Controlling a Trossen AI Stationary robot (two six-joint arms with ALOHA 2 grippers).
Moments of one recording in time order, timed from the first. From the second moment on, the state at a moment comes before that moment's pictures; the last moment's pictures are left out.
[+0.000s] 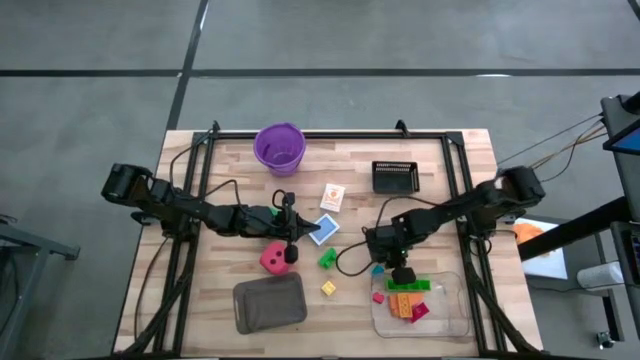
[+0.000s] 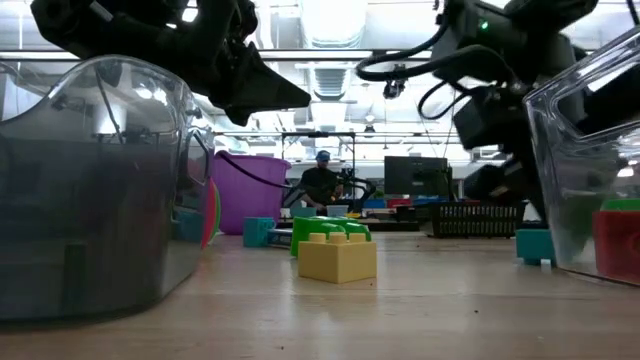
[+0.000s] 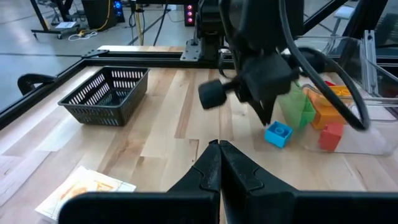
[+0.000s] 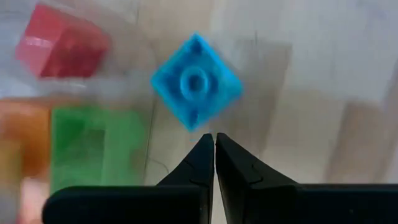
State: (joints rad) left arm -0.15 1.50 0.58 0.63 -0.22 -0.06; right arm 0.21 1.63 0.81 -0.51 -0.31 0.10
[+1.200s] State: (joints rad) left arm -0.17 1.53 0.61 0.56 -0.17 -0.06; right arm 0.30 1.14 0.33 0.63 0.16 -0.04
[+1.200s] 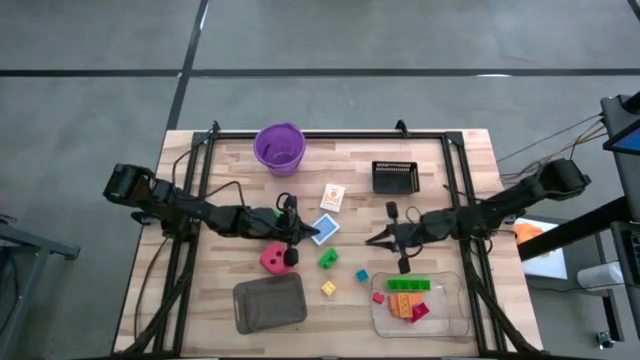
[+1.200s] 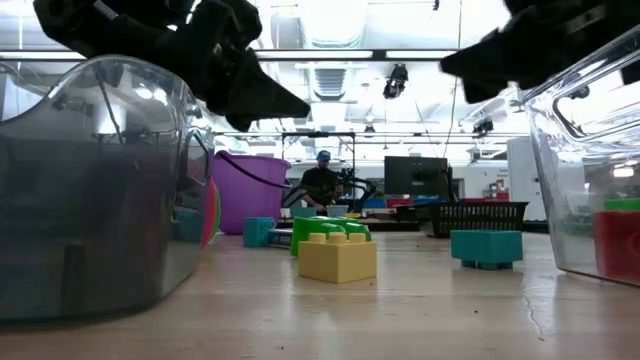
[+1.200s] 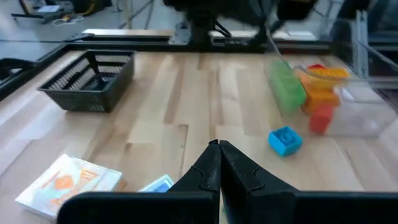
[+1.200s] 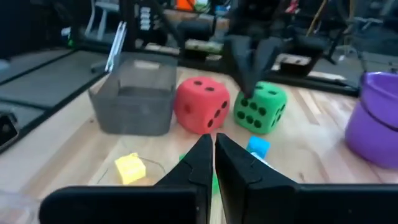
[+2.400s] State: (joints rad) left arm -0.24 2.07 1.30 0.05 -0.07 0.18; right arm 0.35 0.90 0.42 0.25 0.51 0.01
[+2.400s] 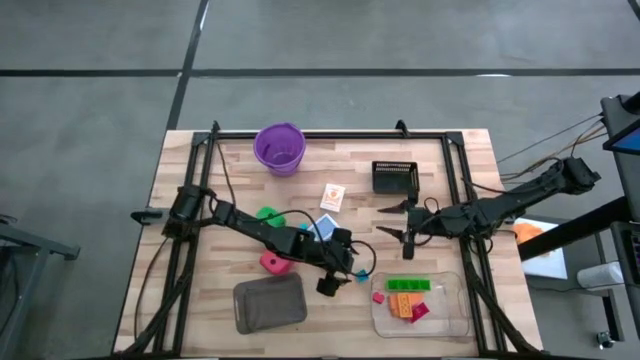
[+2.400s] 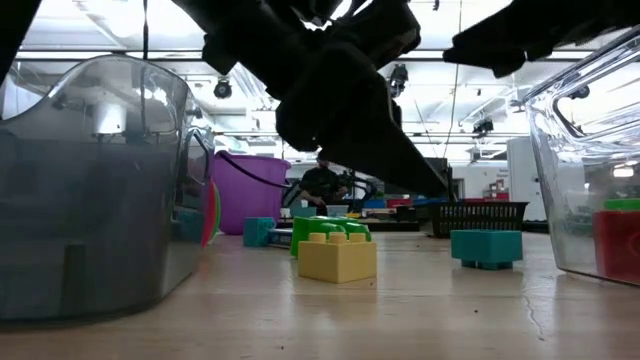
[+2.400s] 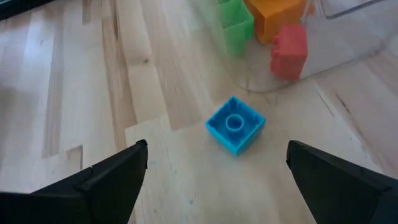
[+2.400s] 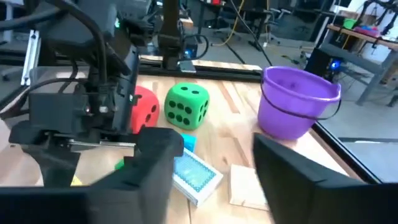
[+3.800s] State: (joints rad) left arm -0.26 2.30 1.54 -0.08 -0.12 -0.11; right arm 0.35 1.01 0.50 0.11 0.53 0.08
